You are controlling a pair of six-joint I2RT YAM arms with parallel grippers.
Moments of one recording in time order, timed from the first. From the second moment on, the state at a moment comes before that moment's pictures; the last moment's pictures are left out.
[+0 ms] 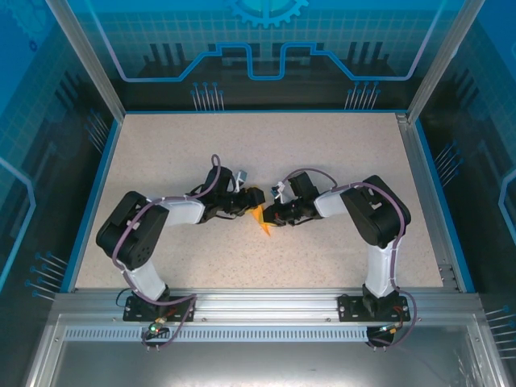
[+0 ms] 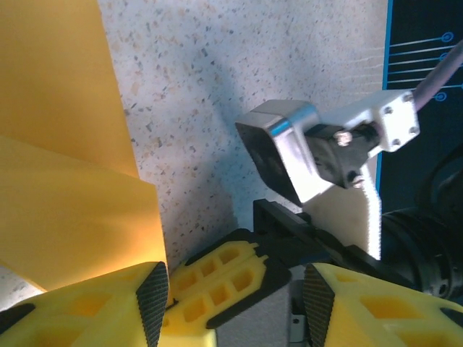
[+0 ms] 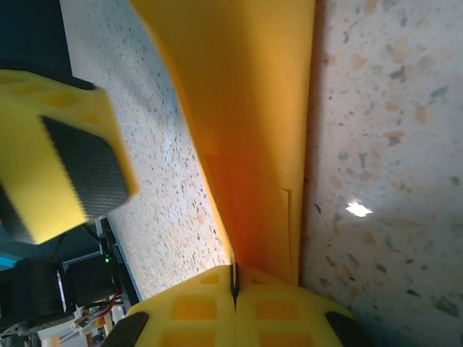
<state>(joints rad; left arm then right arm) -0.45 1.74 0.78 0.25 0.57 -0.90 0.52 1.97 0.90 0.13 -0.81 0.70</state>
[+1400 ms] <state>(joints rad) -0.45 1.84 0.81 0.26 0.60 -0.90 0.54 1.89 0.89 -0.02 -0.70 0.71</state>
